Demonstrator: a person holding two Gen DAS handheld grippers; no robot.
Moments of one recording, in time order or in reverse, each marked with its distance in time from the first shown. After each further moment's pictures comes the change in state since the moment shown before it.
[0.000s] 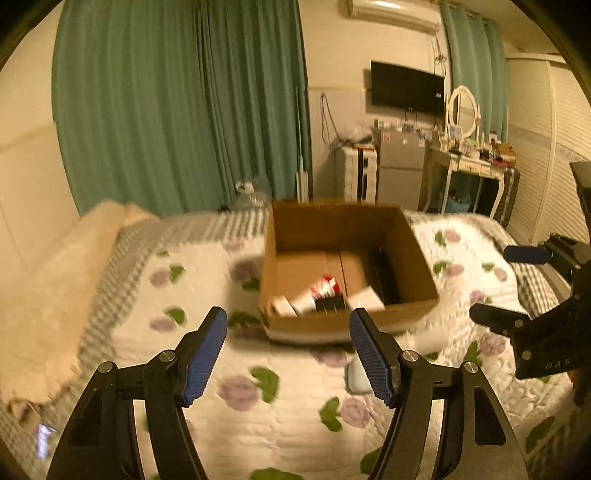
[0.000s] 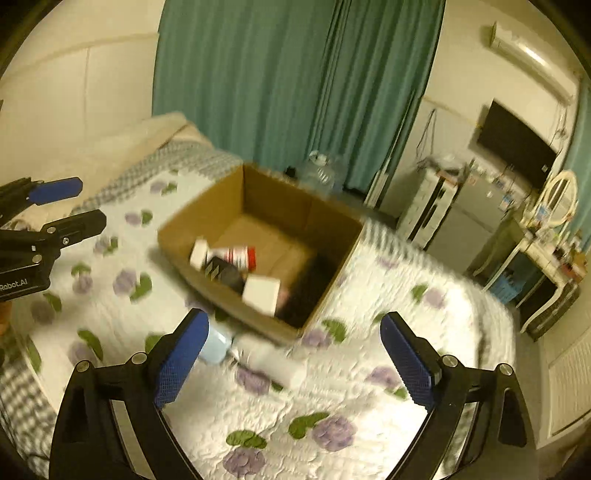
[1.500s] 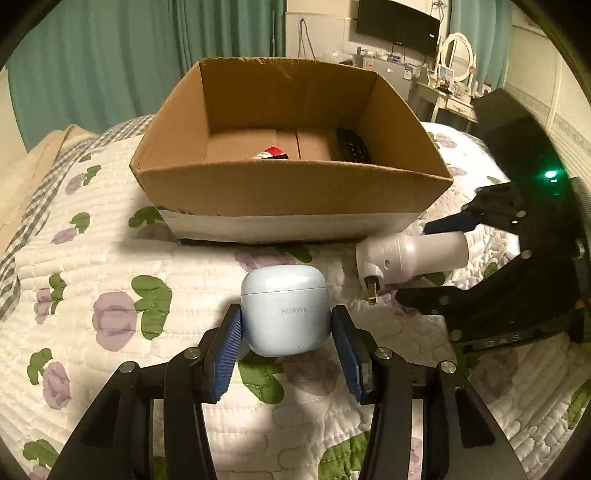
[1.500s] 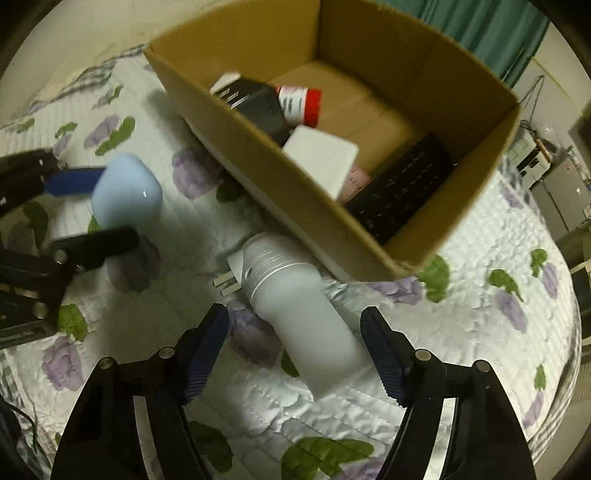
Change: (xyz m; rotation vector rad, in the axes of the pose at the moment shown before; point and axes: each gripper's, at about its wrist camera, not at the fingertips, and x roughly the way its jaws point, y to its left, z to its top) left arm 0.085 -0.038 -0.075 0.005 0.270 -0.118; right arm 0.156 0.017 -0.050 -0.261 0.379 0.236
